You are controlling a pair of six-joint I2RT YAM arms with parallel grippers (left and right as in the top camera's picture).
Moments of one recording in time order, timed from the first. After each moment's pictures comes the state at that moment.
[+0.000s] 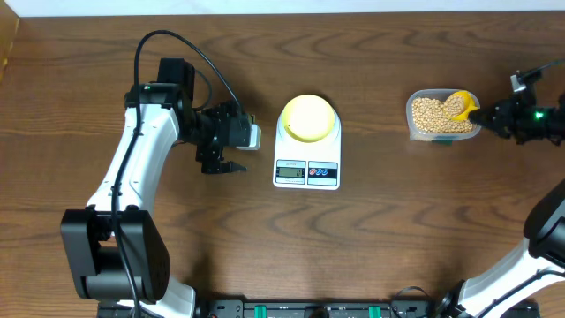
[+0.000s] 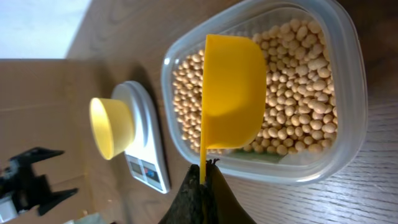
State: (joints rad) left arm -0.03 1.72 1.36 -1.10 0.62 1.64; right arm -0.53 1.99 1.55 -1.08 -0.89 -0.18
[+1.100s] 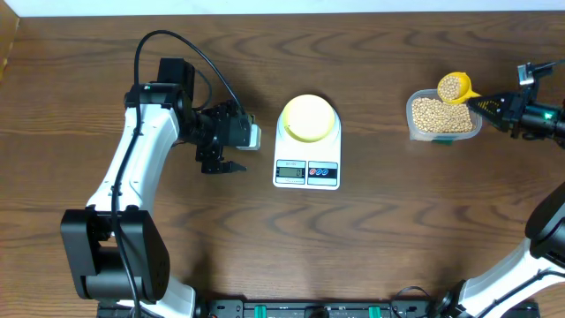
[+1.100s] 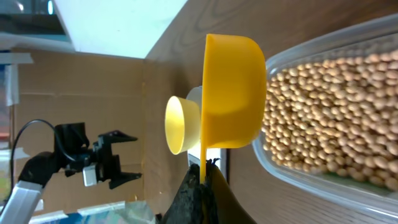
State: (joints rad) left arm -0.03 1.72 1.36 -1.10 0.62 1.64; right arm -0.54 1.99 1.55 -1.13 -1.20 -0.27
